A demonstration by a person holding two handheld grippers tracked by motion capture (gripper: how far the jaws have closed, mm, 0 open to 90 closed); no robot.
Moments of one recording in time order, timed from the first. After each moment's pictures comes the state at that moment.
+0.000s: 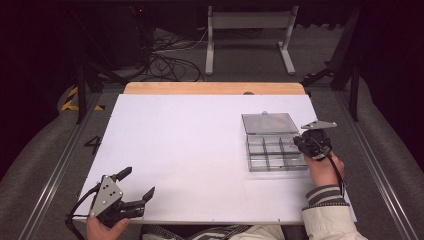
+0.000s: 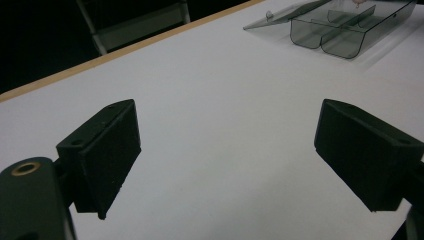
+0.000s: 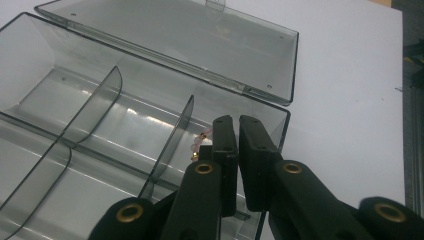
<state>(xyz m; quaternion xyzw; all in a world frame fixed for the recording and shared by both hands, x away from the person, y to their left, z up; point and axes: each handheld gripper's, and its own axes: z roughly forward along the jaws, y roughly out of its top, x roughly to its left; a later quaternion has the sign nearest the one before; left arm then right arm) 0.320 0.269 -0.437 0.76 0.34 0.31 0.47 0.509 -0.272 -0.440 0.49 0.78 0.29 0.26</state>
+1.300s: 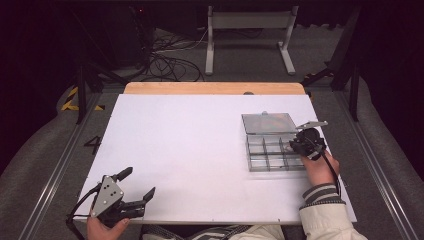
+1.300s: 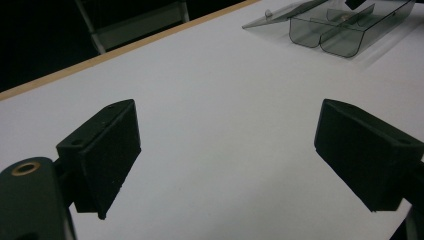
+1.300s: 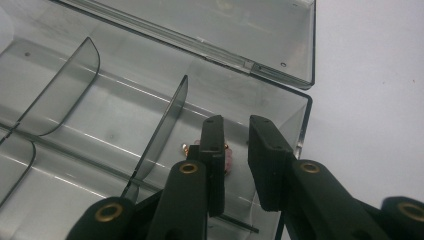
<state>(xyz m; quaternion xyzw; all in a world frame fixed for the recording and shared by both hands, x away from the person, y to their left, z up) 0.320 0.268 -0.438 0.76 0.34 0.31 0.47 0.524 -0.268 -0.458 0.50 0.80 0.26 0.24</state>
